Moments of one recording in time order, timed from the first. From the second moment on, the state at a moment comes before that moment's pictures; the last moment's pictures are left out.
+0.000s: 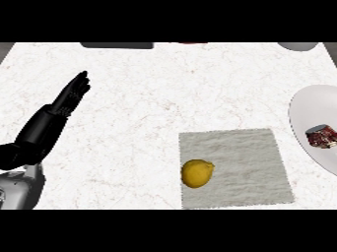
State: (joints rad) left arm -0.20 0.29 -0.06 -1.65 0.02 -0.17 -0.01; right arm -0.21 -0.80 0.08 -0.97 0.37 -0.23 -0.40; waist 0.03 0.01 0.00
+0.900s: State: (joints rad) left arm -0.16 0.28 -0.02 -1.66 0.02 -0.20 -0.02; right arm -0.43 -0.73 -0.14 -0.59 0.14 0.14 -0.87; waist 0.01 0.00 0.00
